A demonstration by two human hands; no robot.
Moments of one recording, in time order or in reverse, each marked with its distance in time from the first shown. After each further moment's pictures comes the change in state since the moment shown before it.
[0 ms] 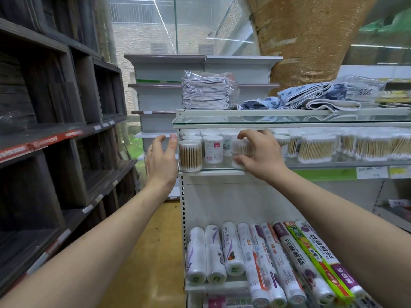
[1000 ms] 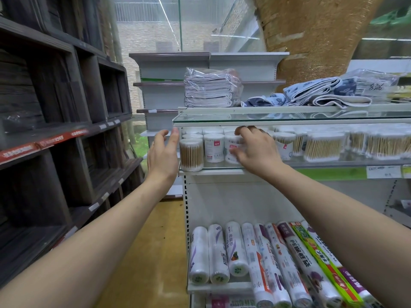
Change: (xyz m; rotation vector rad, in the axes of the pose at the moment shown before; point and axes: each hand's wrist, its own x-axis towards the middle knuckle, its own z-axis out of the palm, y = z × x) left_hand 0.010 0.005 0.003 -0.015 -0.022 0.005; right_hand 0.015 -0.011 0.009 -0.128 -0.058 -0.021
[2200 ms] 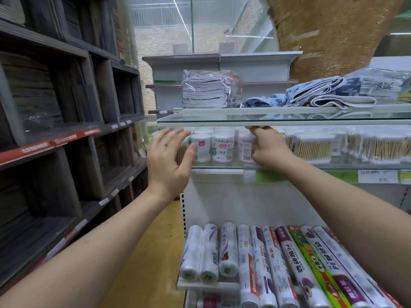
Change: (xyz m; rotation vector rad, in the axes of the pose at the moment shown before) left_hand -0.053 0.022 0.030 0.386 0.152 0.715; right_hand 0.003 0.064 -0.033 0.062 -0.178 0.063
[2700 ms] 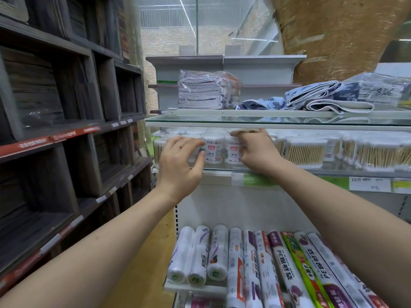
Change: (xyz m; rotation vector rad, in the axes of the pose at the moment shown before) left_hand -0.006 0.032 0.042 0.050 -0.007 0.069; right_hand 0.005 0.011 0.002 0.012 -0.003 -0.136
